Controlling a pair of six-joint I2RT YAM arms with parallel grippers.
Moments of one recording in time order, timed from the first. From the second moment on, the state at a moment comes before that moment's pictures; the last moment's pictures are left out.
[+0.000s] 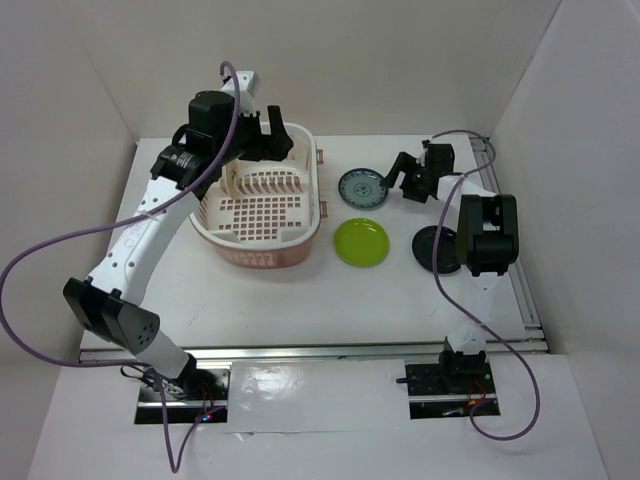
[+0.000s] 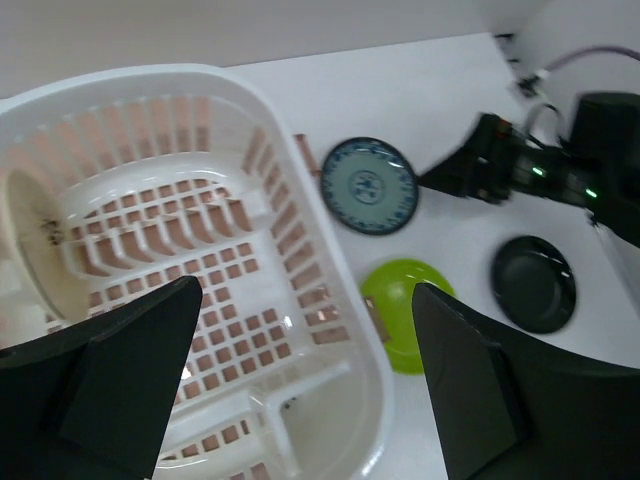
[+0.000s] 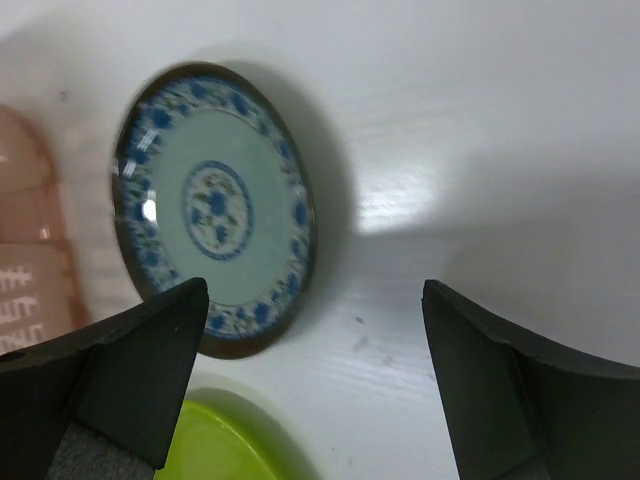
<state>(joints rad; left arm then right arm) -0.38 1.58 1.80 -0.57 0.02 -0.26 -0.01 2.11 1.44 -0.10 -0.35 0.44</state>
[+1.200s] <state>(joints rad) -0.35 1.55 1.75 -0.66 0.16 -0.28 -0.04 2.27 1.51 0.02 -0.52 0.57</state>
